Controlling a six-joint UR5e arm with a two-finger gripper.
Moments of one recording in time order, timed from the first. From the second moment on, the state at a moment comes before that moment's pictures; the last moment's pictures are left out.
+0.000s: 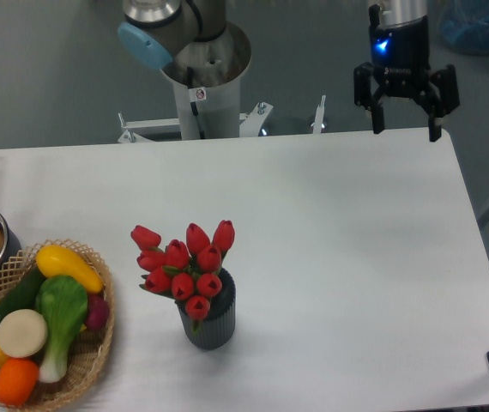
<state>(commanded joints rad) 2.92 -1.51 -1.84 -0.81 1.27 1.59</state>
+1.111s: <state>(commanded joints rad) 2.87 -1.52 -1.94 -0.81 1.08 1.30</state>
